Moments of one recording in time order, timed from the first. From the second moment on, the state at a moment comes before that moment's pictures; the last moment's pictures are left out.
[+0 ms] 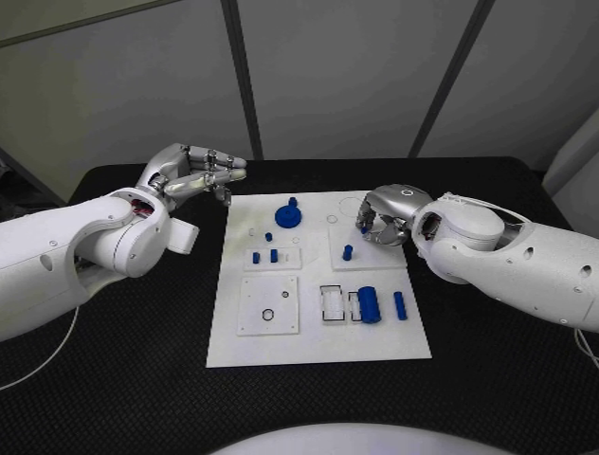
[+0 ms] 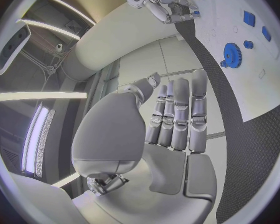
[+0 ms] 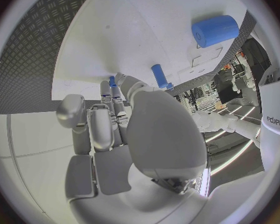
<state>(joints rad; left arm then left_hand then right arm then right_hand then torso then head) 1.15 -0.97 0.09 1.55 -0.33 -0.35 0.27 1.33 -0.20 0.49 -0.04 0.10 1.08 0.14 0.14 0.07 1.12 0.07 0.40 0.09 1.16 0.00 1.06 0.42 0.18 1.16 0.10 0.61 0.88 1.12 -0.73 0.07 1.42 -1.76 -0.18 -0.20 1.47 -0.18 0.40 0.11 0.19 1.08 0.14 0.12 0.07 1.18 0.07 0.17 0.13 1.46 0.00 1.35 1.22 0.12 1.27 0.10 1.27 1.08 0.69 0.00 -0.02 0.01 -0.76</state>
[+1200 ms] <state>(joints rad) 1.15 -0.96 0.09 1.54 -0.32 -0.35 0.27 1.33 -0.19 0.50 -0.04 0.10 1.08 0.15 0.14 0.07 1.08 0.08 0.39 0.08 1.16 0.00 1.04 0.41 0.18 1.16 0.10 0.60 0.88 1.09 -0.74 0.07 1.45 -1.82 -0.25 -0.24 1.49 -0.13 0.49 0.02 0.19 1.15 0.13 0.12 0.07 1.25 0.06 0.14 0.11 1.47 -0.01 1.36 1.22 0.12 1.29 0.09 1.31 1.13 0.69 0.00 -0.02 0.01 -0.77</state>
